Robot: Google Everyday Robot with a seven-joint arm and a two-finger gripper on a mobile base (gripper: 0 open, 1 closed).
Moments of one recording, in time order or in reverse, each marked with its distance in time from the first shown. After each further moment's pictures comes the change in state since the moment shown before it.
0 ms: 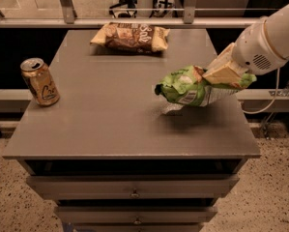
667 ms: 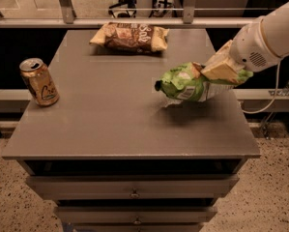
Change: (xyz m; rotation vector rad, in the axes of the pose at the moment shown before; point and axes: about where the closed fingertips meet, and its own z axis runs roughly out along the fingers) arm -0.004 -0.015 0.008 0.018 -0.028 -0.004
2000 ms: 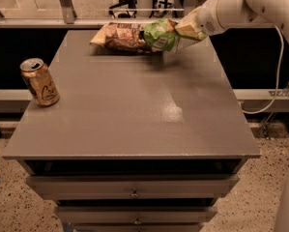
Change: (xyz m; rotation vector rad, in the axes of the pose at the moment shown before) arm -0.074 -0.180 0.103 0.206 -0.271 -0.028
